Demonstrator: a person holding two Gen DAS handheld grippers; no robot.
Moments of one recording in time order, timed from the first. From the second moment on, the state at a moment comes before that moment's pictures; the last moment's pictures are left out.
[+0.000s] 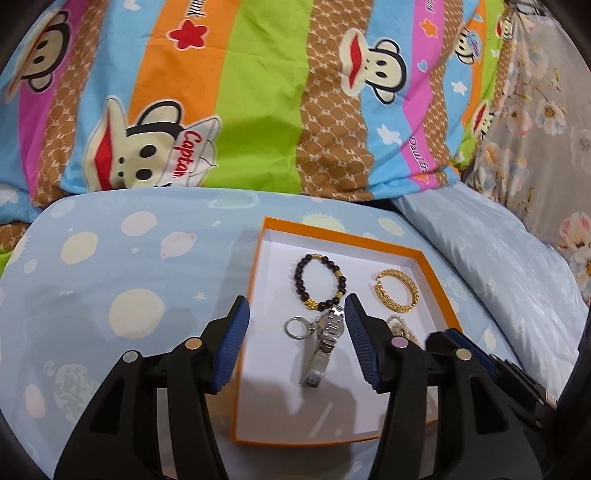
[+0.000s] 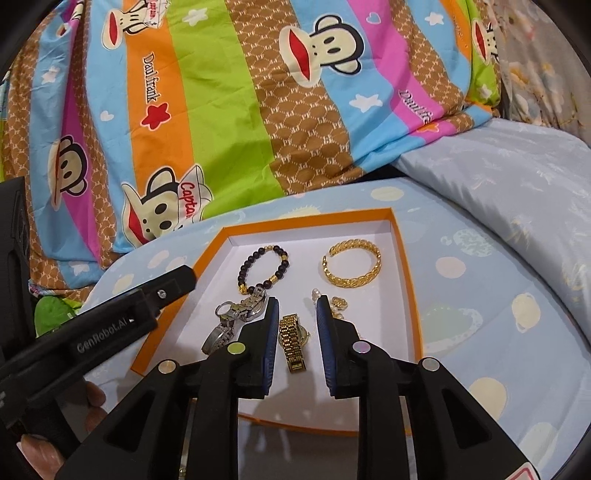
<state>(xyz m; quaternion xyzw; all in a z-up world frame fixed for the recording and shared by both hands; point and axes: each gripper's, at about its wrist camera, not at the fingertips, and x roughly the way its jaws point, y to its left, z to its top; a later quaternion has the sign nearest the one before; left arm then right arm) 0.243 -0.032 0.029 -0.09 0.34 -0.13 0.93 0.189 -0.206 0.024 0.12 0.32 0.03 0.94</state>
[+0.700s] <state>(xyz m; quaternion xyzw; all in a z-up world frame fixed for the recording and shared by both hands) 0.122 0.045 0.007 -0.08 0.38 -0.09 0.92 0.084 -0.180 0.011 0.13 0.36 0.06 0.92</state>
